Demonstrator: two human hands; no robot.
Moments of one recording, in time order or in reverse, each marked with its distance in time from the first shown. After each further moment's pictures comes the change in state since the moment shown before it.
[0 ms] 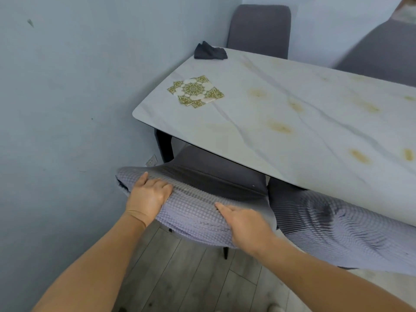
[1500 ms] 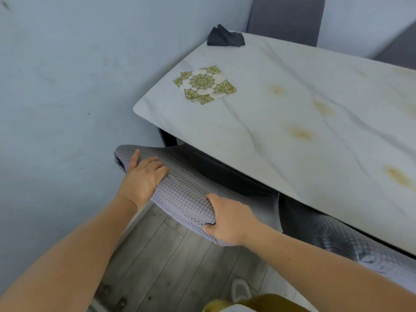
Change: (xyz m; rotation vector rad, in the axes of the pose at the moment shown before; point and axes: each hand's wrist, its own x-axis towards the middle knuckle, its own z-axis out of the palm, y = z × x) left_hand 0.057 -0.031 0.044 -0.015 -0.147 -0.081; right_hand 0.082 0.029 -0.014 0.217 -0.066 -0.067
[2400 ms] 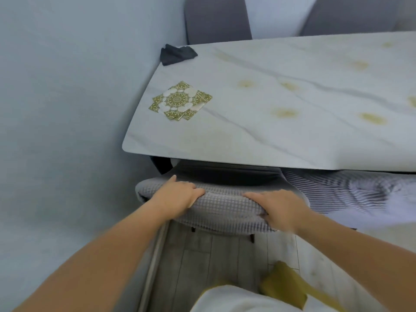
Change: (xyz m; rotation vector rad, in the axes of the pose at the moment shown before) left_hand 0.050 -0.050 0.007 0.056 -0.576 0.588; right_hand -0.006 -0.020 0.005 -0.133 0.217 0.240
